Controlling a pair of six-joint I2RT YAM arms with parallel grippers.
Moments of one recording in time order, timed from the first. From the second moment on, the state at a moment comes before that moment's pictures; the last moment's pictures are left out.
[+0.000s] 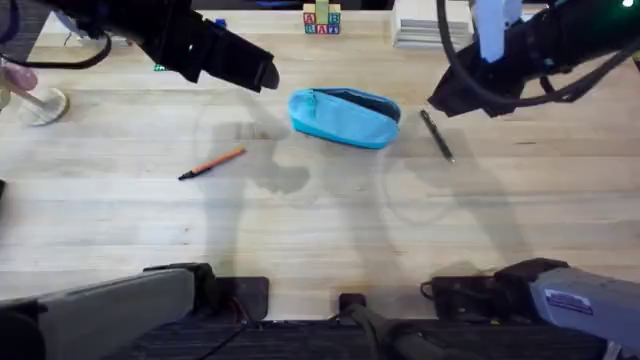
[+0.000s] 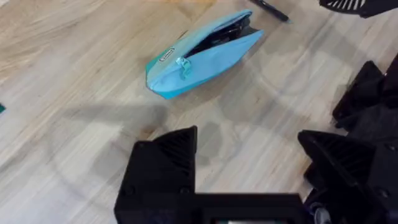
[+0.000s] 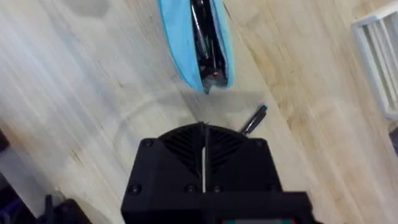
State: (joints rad) left arm 0.06 1.41 1.57 -1.43 0.71 0.66; right arm 0.26 1.33 1.34 -1.13 -0.26 -0.73
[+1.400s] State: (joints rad) left arm 0.06 1.41 1.57 -1.45 0.71 0.61; right arm 0.25 1.74 1.34 -0.93 -0.38 -0.90
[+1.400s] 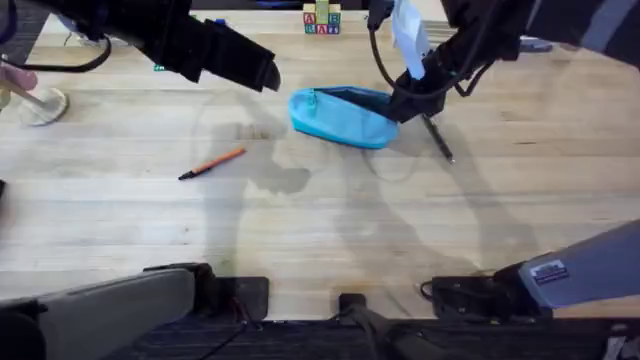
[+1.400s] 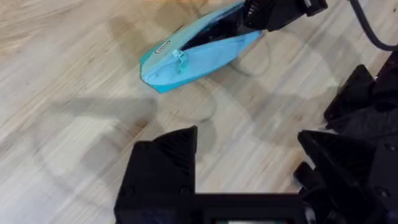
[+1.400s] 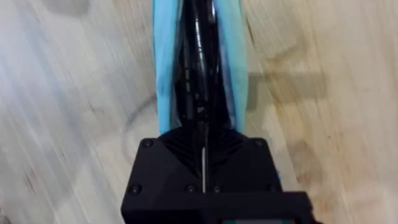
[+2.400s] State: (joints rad) left arm 0.06 1.41 1.57 -1.45 0.71 0.61; right arm 0.25 1.81 1.34 -0.90 -0.46 -0.91
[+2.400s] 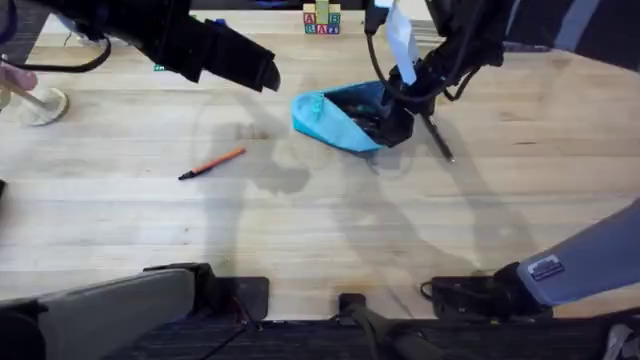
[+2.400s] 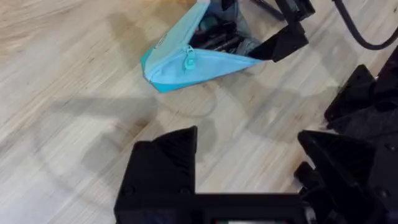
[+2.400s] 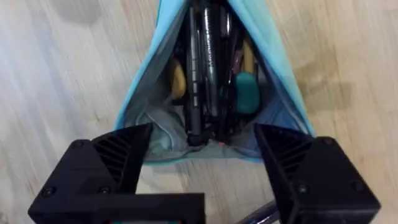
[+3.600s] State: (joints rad) left arm 0.06 1.41 1.57 -1.45 0.34 0.41; right arm 0.25 1.13 1.34 -1.15 -0.22 -0.26
